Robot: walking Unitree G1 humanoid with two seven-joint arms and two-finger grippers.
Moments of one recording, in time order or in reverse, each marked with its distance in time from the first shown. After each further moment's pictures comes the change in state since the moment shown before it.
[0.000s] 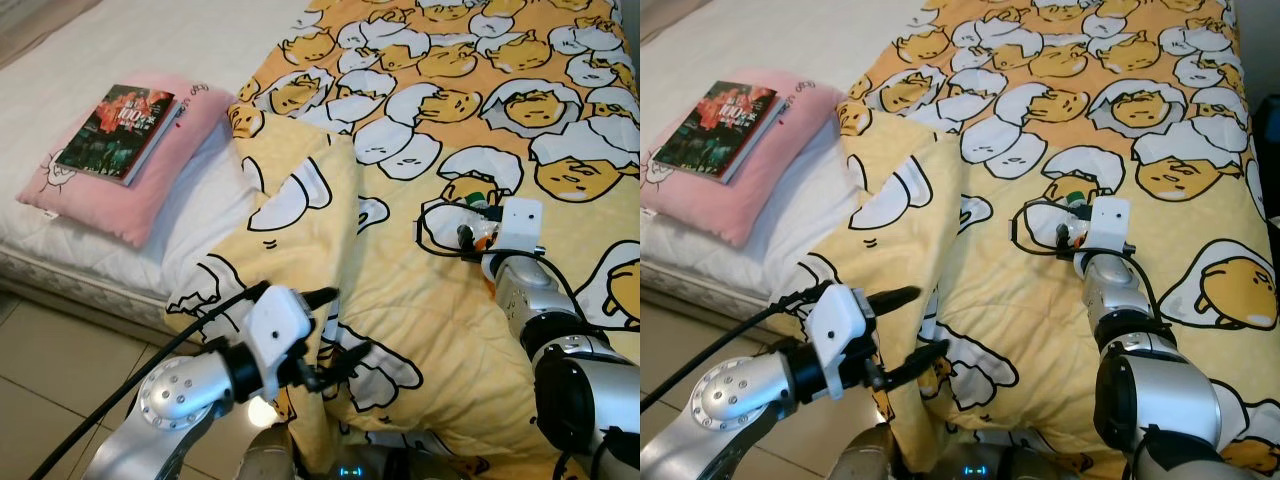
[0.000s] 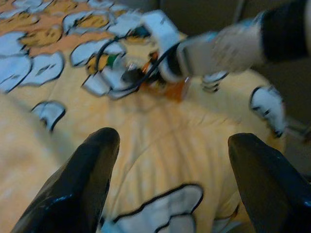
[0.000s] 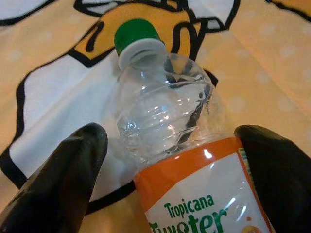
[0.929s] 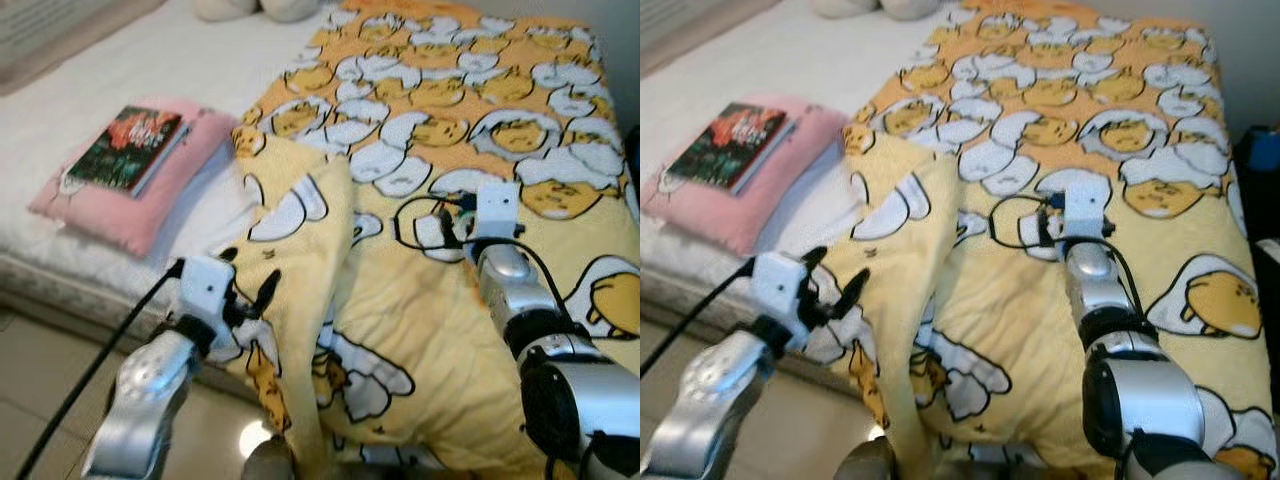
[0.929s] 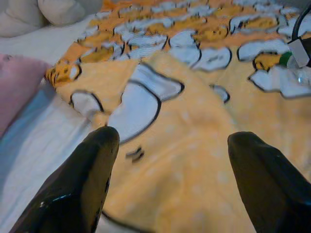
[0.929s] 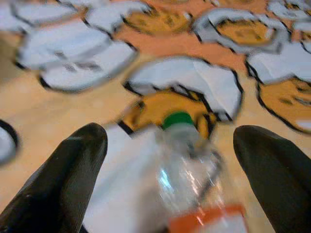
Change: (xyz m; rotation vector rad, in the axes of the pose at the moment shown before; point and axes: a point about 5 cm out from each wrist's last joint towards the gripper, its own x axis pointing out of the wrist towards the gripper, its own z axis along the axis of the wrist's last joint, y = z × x) left arm -0.031 0.072 -0.053 -0.032 0.041 0.621; right arm -0.001 0.020 0.015 -0.161 -0.151 0.016
